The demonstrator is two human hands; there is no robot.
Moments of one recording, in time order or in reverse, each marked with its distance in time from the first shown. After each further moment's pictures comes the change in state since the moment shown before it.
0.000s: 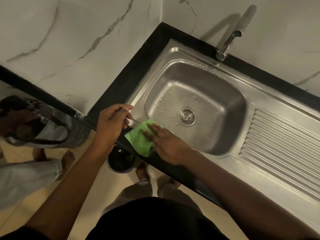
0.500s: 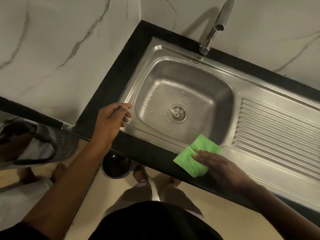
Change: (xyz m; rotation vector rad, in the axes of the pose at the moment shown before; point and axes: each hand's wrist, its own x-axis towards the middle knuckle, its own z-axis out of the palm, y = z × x) left_hand 0.031 0.001 0.006 0.079 -0.192 -0.005; right_hand -0.195 0.056 0.016 0.108 0.175 0.196
